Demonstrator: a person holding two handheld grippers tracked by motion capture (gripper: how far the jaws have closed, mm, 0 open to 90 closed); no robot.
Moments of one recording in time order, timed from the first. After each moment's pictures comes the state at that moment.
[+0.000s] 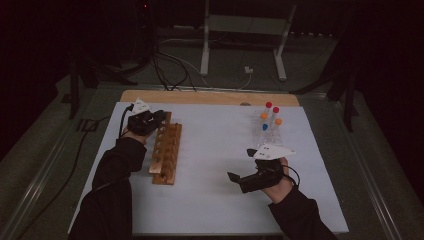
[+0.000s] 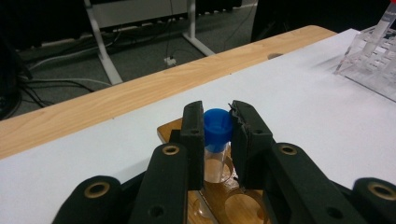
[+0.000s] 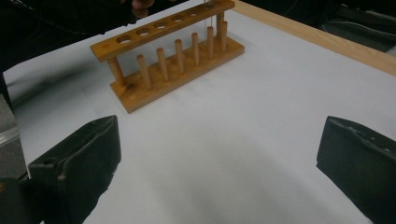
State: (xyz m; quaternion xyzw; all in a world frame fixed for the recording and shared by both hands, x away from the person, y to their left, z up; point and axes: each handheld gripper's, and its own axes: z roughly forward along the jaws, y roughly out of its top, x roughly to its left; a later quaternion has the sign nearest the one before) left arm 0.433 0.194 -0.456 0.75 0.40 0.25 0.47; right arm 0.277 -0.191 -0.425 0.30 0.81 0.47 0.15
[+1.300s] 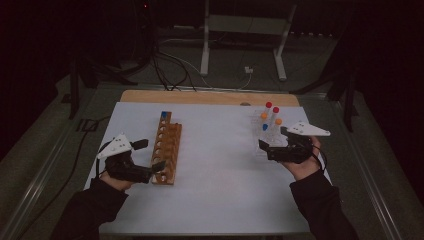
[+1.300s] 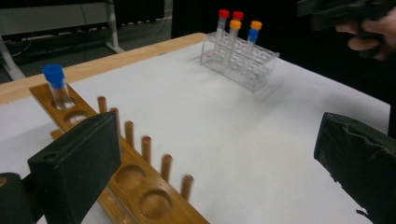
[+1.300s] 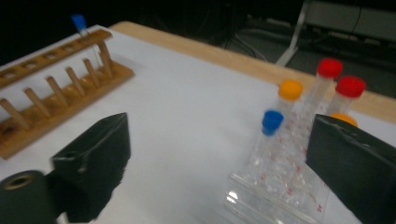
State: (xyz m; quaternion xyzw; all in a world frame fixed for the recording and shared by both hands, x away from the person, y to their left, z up) left arm 0.280 0.207 -0.427 0.77 0.31 0.14 0.54; right arm 0.326 -0.265 -0.408 0.41 0.75 0.46 0.25
